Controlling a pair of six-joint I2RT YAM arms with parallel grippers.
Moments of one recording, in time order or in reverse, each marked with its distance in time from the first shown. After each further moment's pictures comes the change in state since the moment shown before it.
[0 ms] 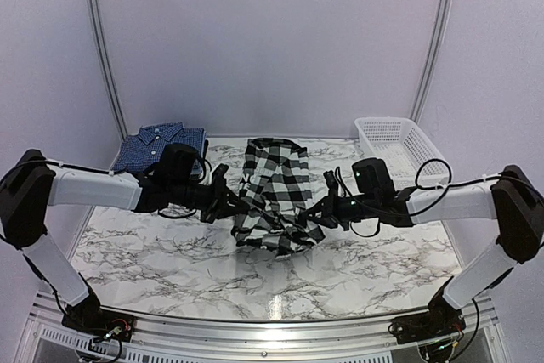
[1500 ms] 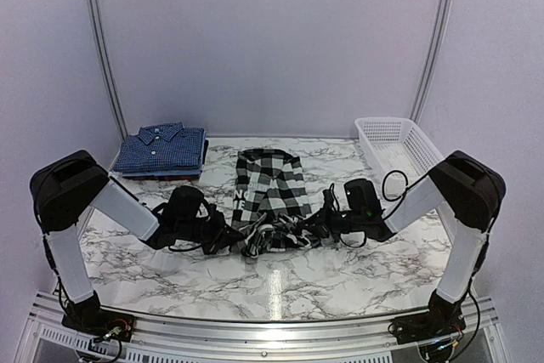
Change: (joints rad) left arm -0.015 0.288 -0.183 0.433 -0.234 -0.330; right arm -0.078 0.404 -0.014 0.442 -0.014 0.161
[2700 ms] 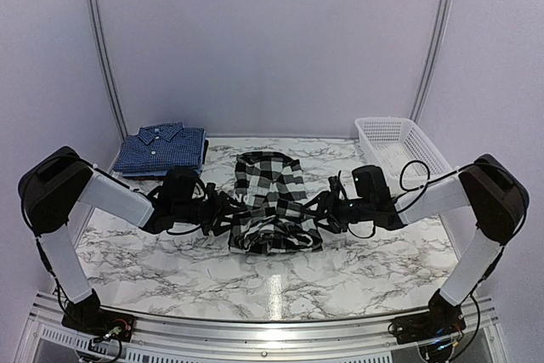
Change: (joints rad) left arm 0.044 -0.101 0.053 -0.063 0.029 0.058; right arm -0.018 -0.200 -0.001 -0.210 -0.001 -0.084
